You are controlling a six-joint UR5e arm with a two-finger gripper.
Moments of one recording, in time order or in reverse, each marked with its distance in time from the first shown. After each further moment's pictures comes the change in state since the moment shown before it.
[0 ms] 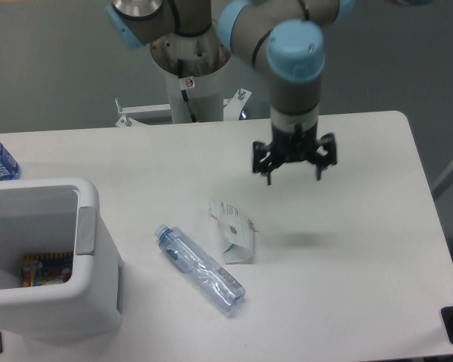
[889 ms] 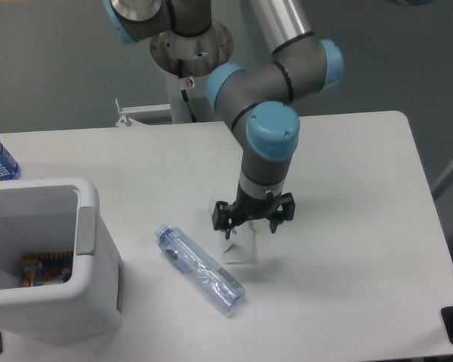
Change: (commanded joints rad) arm -0.068 -0.137 0.083 0.028 -0.153 -0.272
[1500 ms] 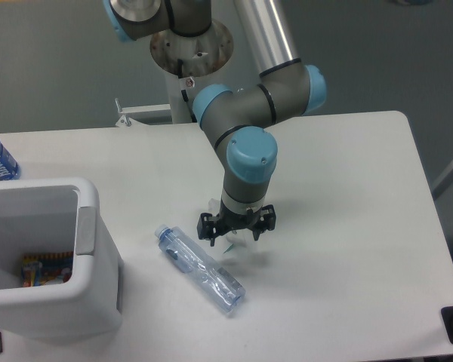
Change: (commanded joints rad) arm -0.037 -0.034 -0.068 0.078 0.092 -0.015
